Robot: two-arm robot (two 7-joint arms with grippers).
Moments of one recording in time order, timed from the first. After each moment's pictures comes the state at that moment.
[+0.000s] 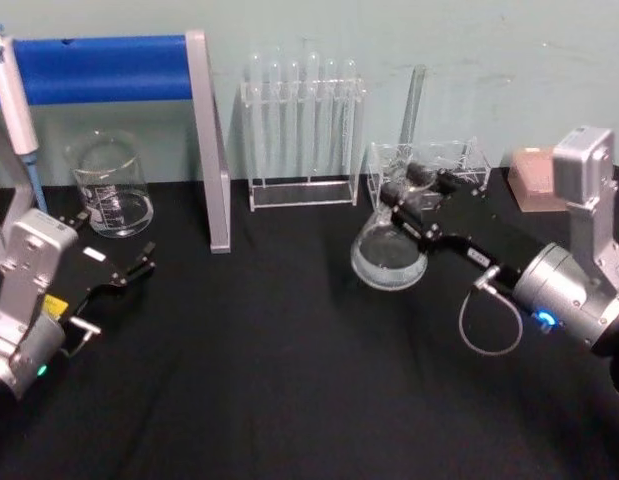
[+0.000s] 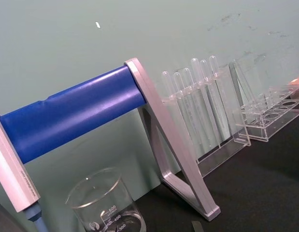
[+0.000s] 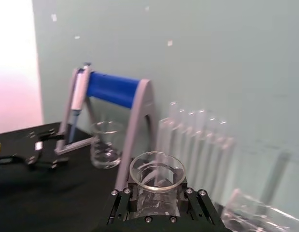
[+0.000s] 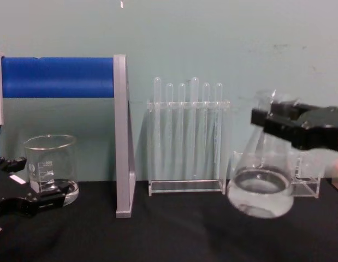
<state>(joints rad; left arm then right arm) -0.20 0.60 0.45 -1.41 -0.25 -0.12 0.03 0.22 0.49 -0.37 -1.59 0.46 -0.07 0.39</state>
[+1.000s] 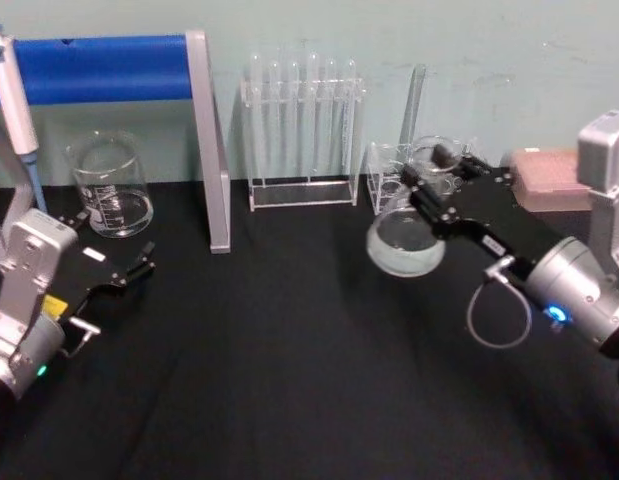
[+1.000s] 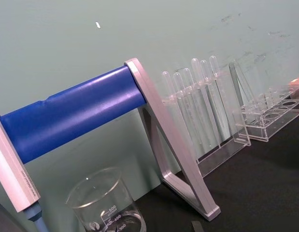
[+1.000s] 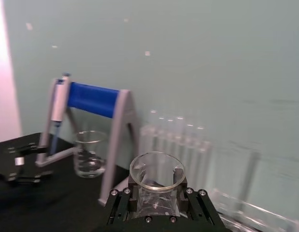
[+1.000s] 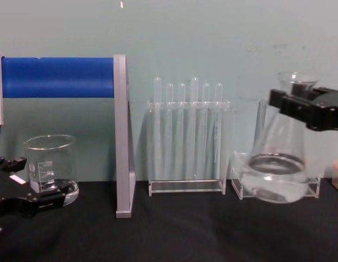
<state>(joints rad) -0.20 0.60 0.45 -1.41 -0.25 -0.12 0.03 0.14 0.44 -0.27 -1.69 0.41 0.00 0.32</state>
